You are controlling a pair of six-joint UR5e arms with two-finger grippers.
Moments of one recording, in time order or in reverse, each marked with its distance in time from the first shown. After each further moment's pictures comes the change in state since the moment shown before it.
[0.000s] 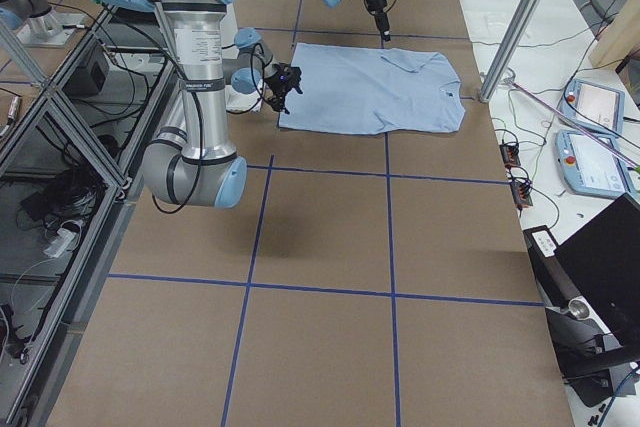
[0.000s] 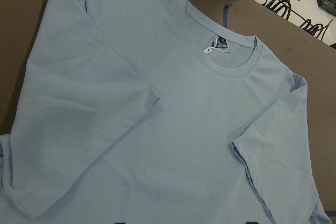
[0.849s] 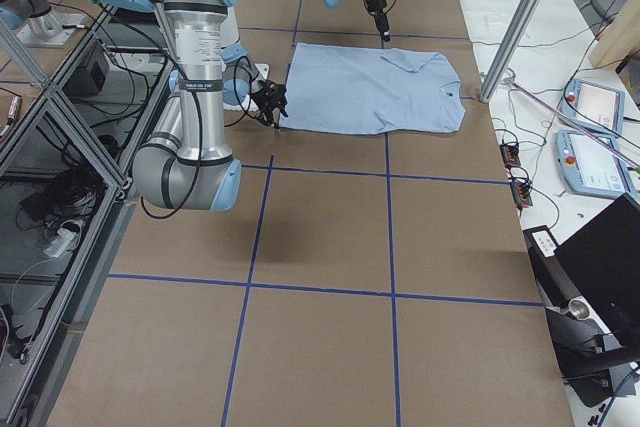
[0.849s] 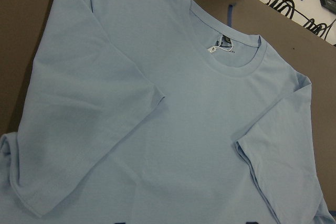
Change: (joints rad) left arm 0.001 0.003 0.004 0.000 0.000 0.003; right arm -0.045 -0.037 -0.043 -0.013 -0.026 0.080
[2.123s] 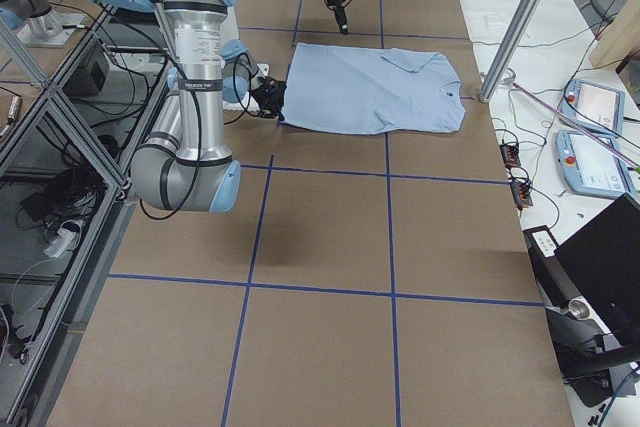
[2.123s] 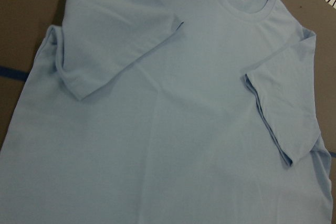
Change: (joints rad) left arm 0.236 0.360 -0.464 0.181 0.182 -0.088; right arm 0.002 -0.019 0.051 0.000 0.003 -0.008
